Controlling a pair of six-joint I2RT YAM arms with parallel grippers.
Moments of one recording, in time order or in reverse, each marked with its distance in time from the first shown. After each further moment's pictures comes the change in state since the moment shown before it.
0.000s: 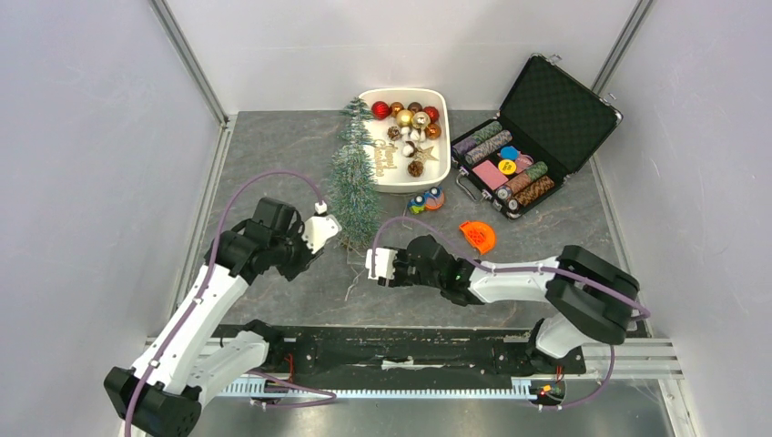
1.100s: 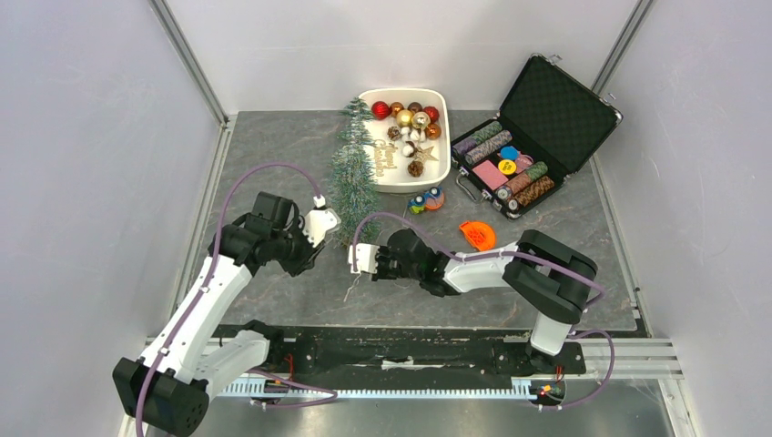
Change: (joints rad) left arm 0.081 0.058 -0.006 0.060 0.128 -0.003; right arm -0.023 0.246 0.141 0.103 -0.032 -0.029
